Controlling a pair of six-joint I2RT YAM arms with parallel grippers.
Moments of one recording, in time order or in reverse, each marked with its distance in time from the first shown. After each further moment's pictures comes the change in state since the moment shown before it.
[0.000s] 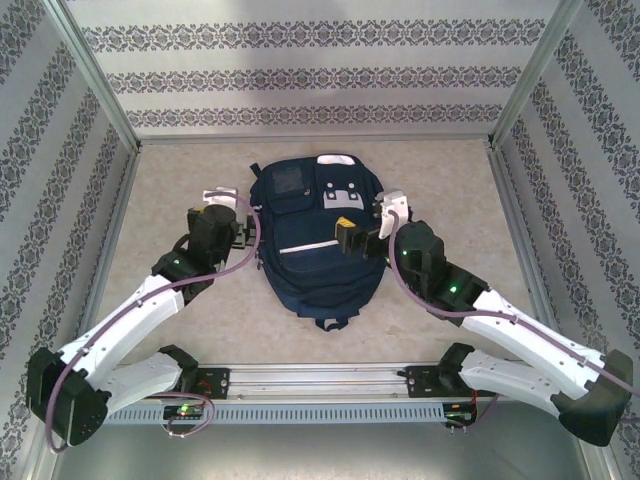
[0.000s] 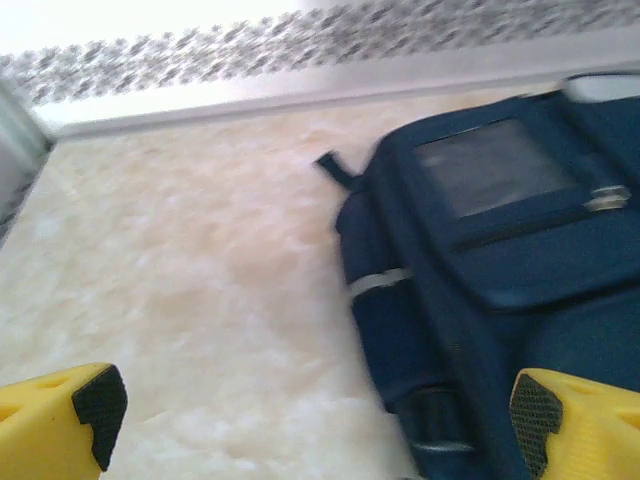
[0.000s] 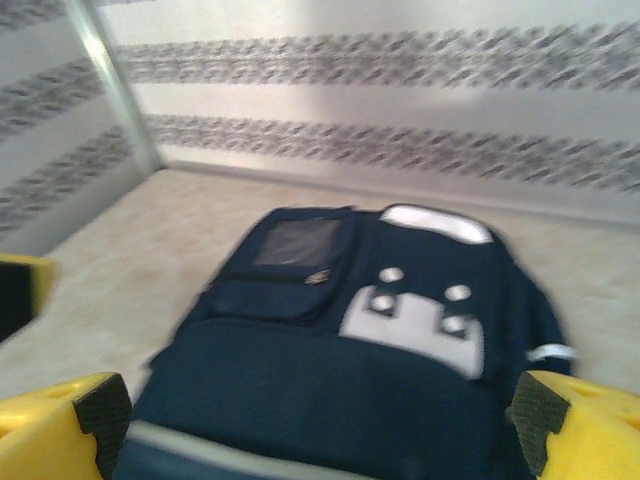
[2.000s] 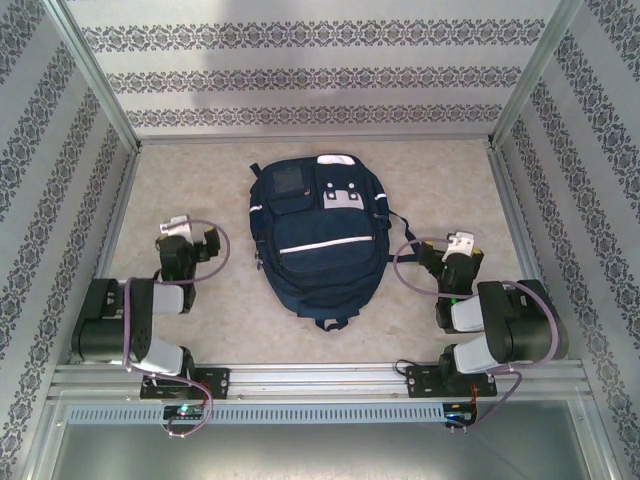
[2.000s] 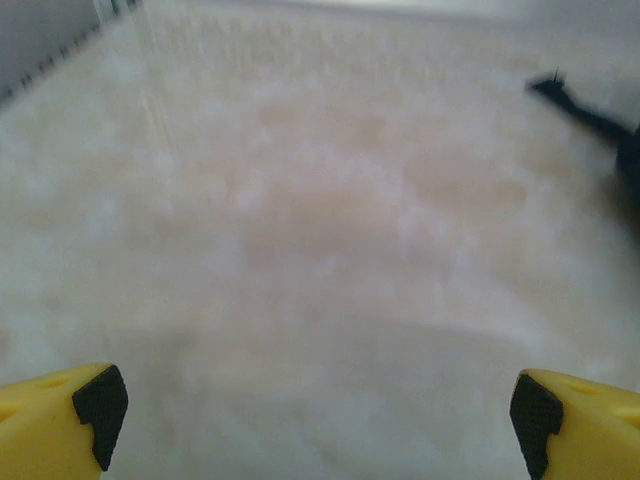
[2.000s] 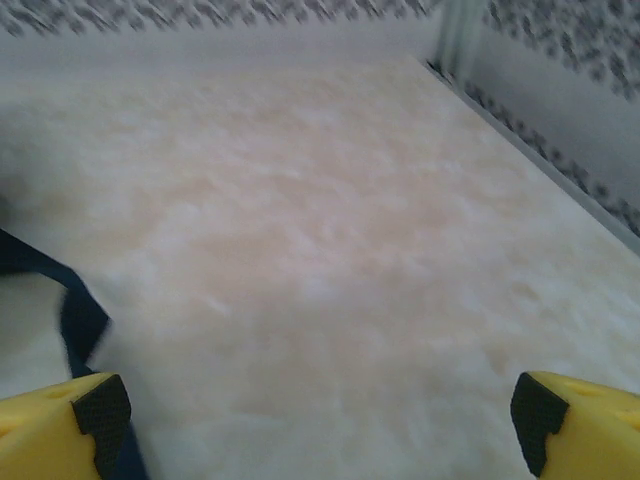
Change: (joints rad) left arm 0.525 0.530 -0.571 1.227 0.382 0.053; right arm -0.780 0.583 -0.658 1.199 -0.150 -0.138
